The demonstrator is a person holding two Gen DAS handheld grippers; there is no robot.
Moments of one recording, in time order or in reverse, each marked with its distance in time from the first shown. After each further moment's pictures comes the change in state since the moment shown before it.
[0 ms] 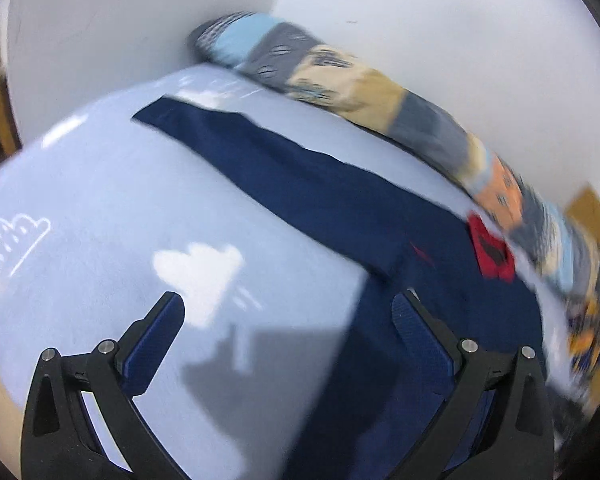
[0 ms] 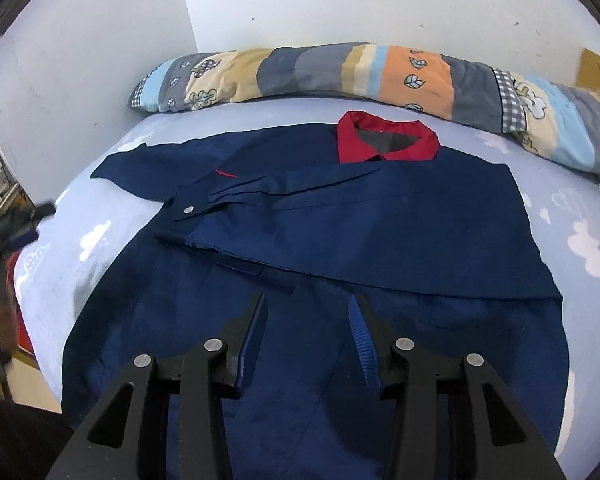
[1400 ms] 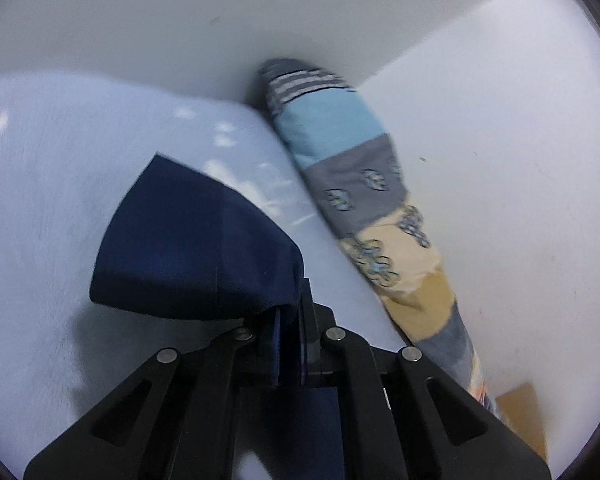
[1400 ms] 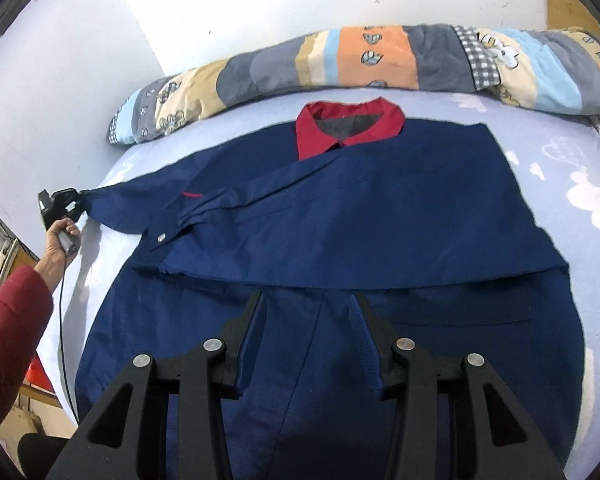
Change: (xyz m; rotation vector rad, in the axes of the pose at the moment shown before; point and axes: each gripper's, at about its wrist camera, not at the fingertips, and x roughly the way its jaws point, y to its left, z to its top) left arm 0.167 0.149 0.198 -0.419 -0.242 -0.258; right arm 0.007 -0.054 -0.001 0.193 -0.005 0.040
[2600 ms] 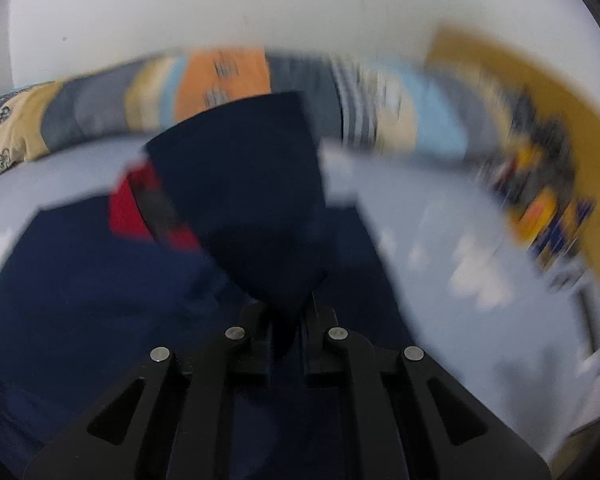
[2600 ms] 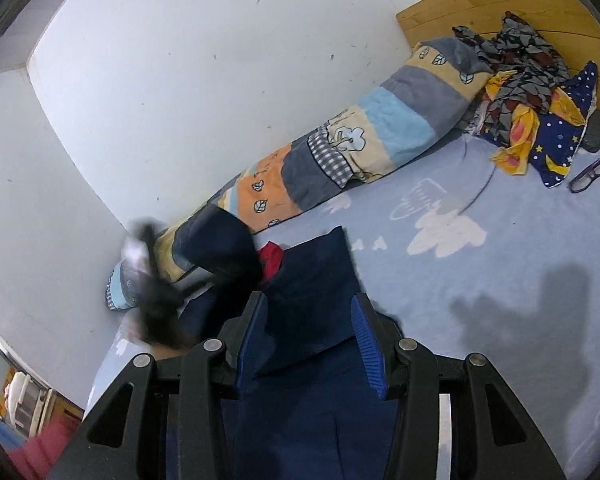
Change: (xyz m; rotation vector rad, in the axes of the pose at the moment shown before) left arm -0.029 -0.449 -0.562 0.991 0.486 -0.061; right arm -0.176 -0.171 -0.015 0.380 -0.404 -0.005
